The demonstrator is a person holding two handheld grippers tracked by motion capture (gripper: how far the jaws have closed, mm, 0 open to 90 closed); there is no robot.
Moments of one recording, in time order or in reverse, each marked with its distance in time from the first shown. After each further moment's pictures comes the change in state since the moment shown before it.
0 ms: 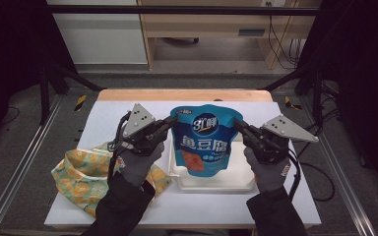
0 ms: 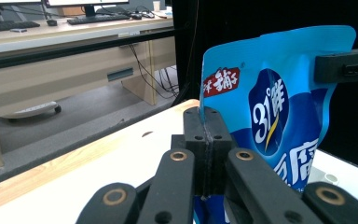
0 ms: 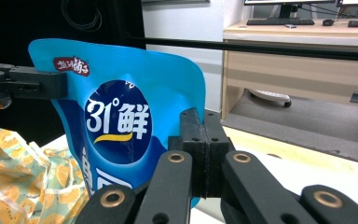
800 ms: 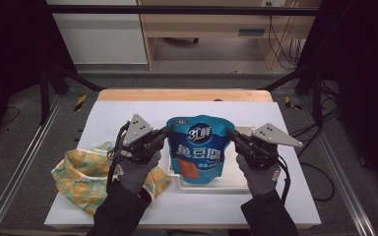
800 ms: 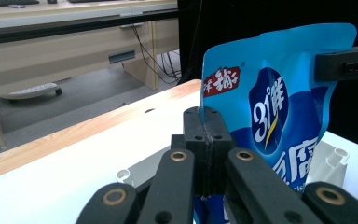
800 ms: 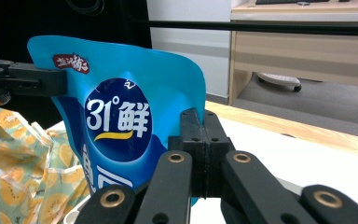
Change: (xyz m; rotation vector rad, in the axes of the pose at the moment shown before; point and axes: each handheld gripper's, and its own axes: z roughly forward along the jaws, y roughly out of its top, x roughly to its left) left arm 0.006 -0.030 0.000 0.050 0.011 -0.019; right arm 0.004 -0.029 0.015 0.057 0.023 0.018
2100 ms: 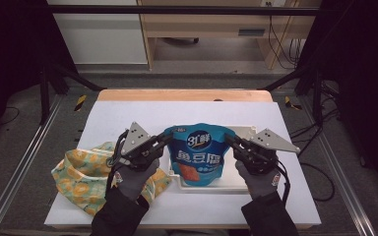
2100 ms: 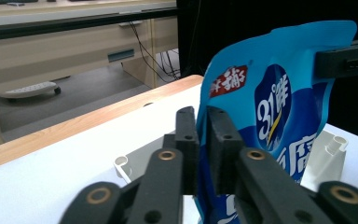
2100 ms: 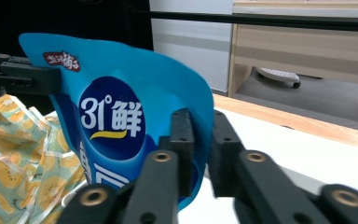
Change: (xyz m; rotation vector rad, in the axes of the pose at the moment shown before) left arm -0.001 -0.019 -0.005 0.004 -0.014 0.007; right arm 0.002 -0.012 -0.003 0.022 -0.003 -0.030
